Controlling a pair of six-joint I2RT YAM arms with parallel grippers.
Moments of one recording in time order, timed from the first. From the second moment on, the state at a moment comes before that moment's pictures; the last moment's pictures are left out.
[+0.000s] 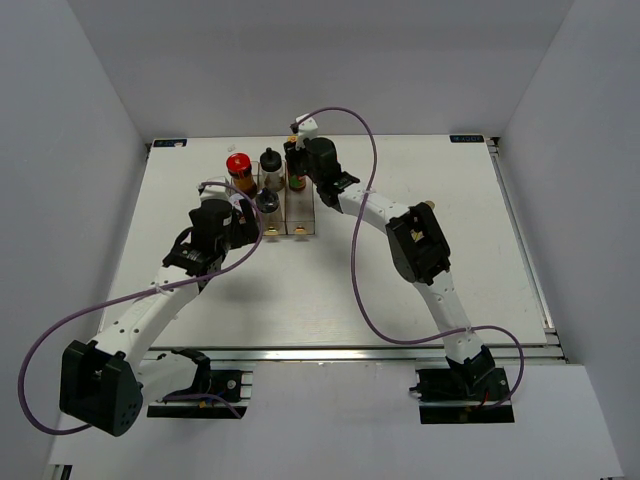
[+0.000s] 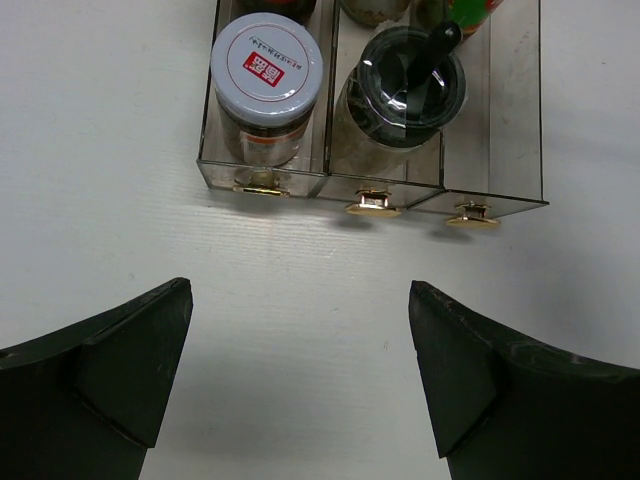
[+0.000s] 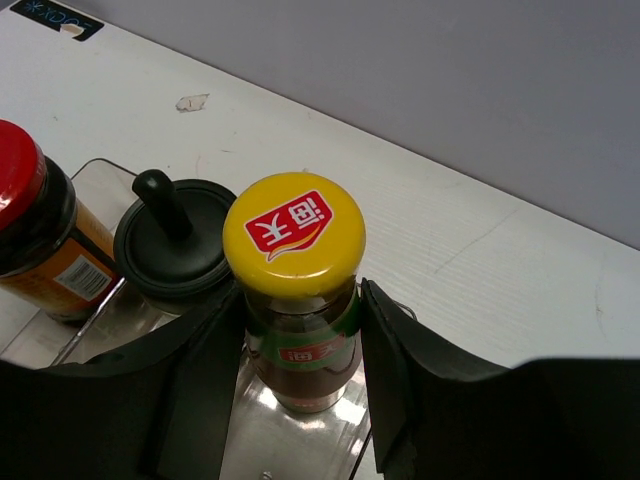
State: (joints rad) left arm -0.37 1.11 0.80 -0.25 -0.30 -0.39; right arm 0.67 2.43 2.01 0.27 0.12 -0.01
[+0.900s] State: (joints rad) left arm -0.37 1.04 0.80 -0.27 -0.31 -0.41; right arm 0.67 1.93 1.67 0.30 0.16 0.00
